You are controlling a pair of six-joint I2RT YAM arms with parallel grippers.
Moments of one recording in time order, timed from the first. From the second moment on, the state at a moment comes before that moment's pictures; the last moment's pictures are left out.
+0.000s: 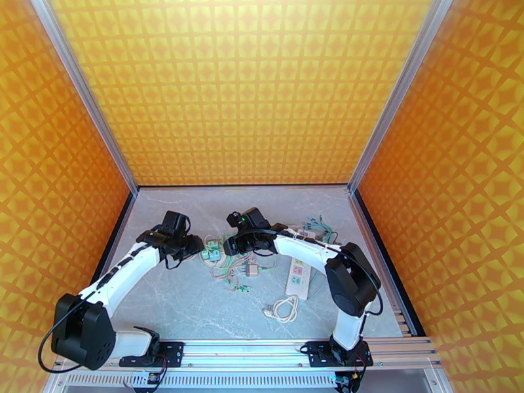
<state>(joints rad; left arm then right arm) -0.31 1.39 1.05 -0.71 0.15 -0.67 0.68 1.84 1.33 -0.35 -0.39 0.30</state>
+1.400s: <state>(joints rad) -0.50 1.64 0.89 -0.50 0.07 -0.93 0.66 2.27 1.79 -0.53 -0.31 0.27</state>
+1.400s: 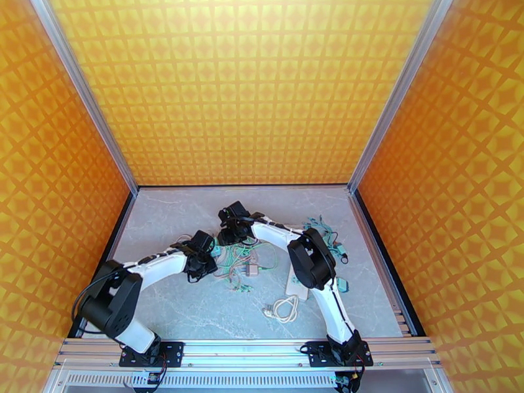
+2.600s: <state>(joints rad) -0.40 1.75 1.06 -0.72 -0.02 -0.81 0.72 2.13 1.48 -0.32 -0.36 0.29</state>
